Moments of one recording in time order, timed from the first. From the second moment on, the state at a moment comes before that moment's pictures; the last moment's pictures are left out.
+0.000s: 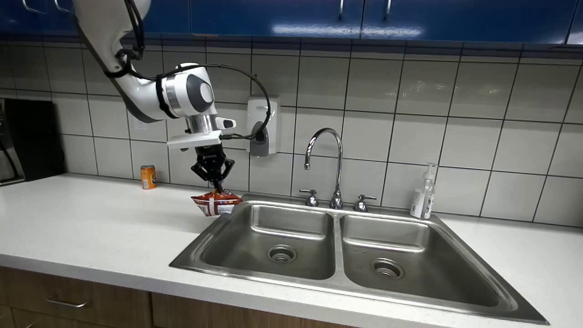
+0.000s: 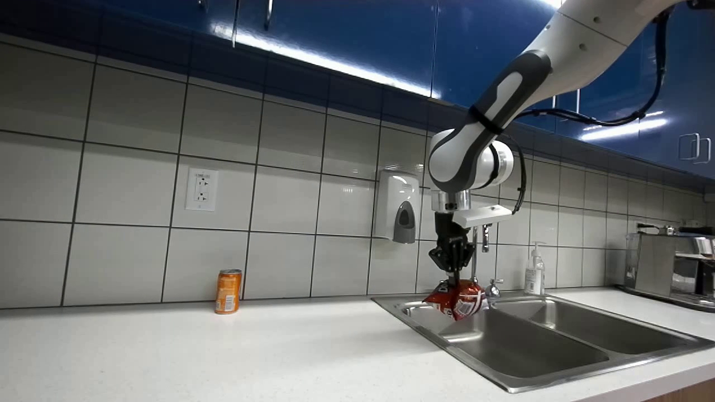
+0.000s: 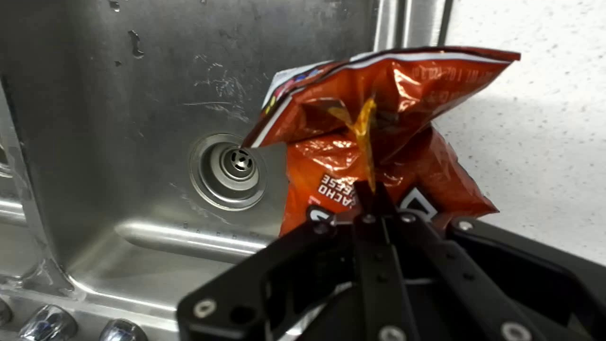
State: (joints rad) arm 0.02 0.18 -0.05 -2.12 -0.26 2.36 0.02
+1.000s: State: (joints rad) arm -0.10 0.35 -0.11 -2.10 -0.23 2.50 -0.11
